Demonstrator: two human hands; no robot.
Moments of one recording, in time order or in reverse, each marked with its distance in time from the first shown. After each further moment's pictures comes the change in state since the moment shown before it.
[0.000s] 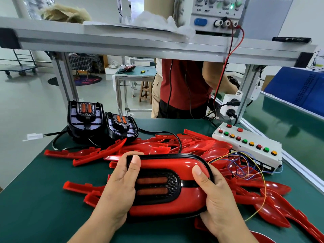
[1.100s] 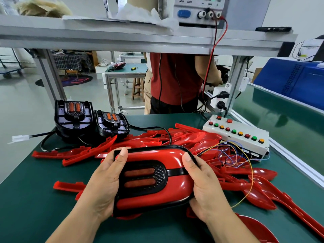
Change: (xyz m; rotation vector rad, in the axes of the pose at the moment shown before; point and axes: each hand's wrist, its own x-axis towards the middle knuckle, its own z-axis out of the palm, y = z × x) left_hand -0.003 0.020 0.000 -0.121 -0.049 -0.206; right_hand 0.002 0.005 0.000 -0.040 0.045 0.022
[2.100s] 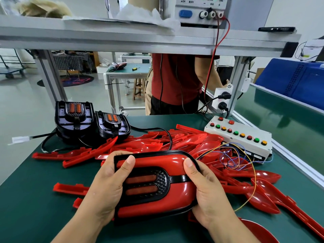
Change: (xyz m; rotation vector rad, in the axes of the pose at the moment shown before) left_hand -0.001 -0.004 -0.001 0.057 0.005 0.103; right_hand -0.007 -0.005 0.001 0.082 -0.003 0.065
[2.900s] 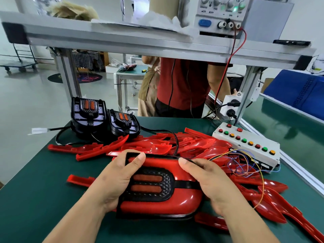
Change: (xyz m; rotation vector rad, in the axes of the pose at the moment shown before) left_hand 0.008 0.009 -0.014 0.016 -0.075 -0.145; right_hand 0.012 -0.023 0.010 -0.638 -0.112 0.013
